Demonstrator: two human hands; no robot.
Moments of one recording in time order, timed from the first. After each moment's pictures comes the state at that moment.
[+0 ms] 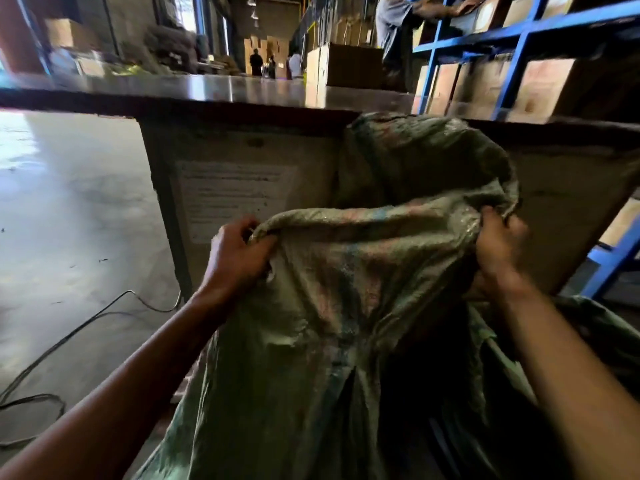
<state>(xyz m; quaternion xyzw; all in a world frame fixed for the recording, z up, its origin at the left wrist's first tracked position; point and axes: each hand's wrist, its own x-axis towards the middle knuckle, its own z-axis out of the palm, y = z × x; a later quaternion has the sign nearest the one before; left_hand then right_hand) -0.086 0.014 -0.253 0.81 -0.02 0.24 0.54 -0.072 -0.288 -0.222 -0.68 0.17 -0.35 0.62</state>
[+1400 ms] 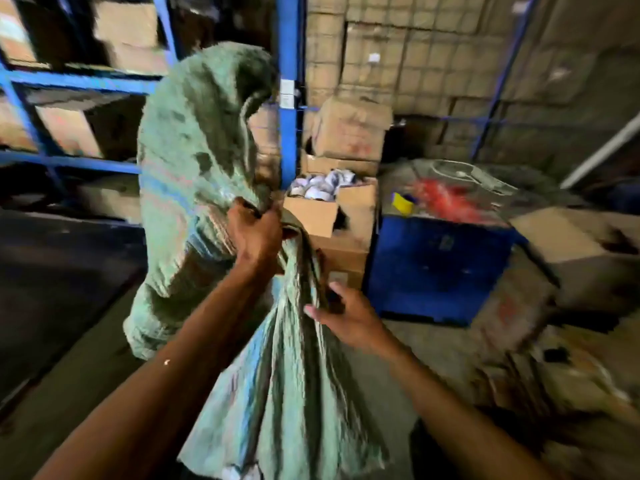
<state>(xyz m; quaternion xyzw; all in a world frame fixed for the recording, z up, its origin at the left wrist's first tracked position) -0.361 -0.286 0.258 0.51 -0.32 -0.25 0.76 -0.519 -0.275 0.167 -0.72 0.47 -0.25 0.45</state>
